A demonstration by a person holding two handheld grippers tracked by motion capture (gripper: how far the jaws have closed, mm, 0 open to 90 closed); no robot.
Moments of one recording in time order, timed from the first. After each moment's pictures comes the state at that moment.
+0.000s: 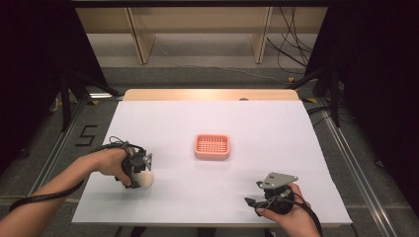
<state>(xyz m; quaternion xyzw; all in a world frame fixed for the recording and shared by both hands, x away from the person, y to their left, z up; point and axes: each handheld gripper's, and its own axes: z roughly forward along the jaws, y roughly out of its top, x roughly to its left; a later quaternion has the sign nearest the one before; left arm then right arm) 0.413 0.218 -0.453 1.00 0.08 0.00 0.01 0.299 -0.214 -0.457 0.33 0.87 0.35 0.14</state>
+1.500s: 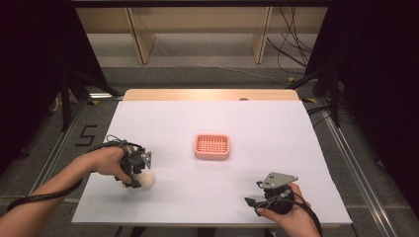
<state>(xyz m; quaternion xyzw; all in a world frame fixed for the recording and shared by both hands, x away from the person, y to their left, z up) 0.411 0.218 -0.440 1.00 0.08 0.00 0.03 0.299 -0.214 -0.457 0.33 0.87 0.35 0.13</state>
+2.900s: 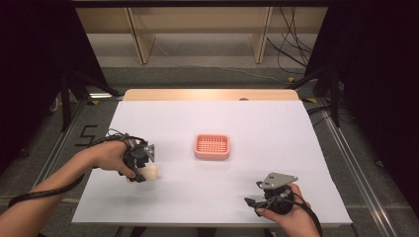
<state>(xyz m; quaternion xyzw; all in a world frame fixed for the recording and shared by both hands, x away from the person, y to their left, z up) 0.414 0.204 -0.417 0.99 0.09 0.01 0.05 0.298 -0.214 -0.456 0.33 0.87 0.35 0.13</state>
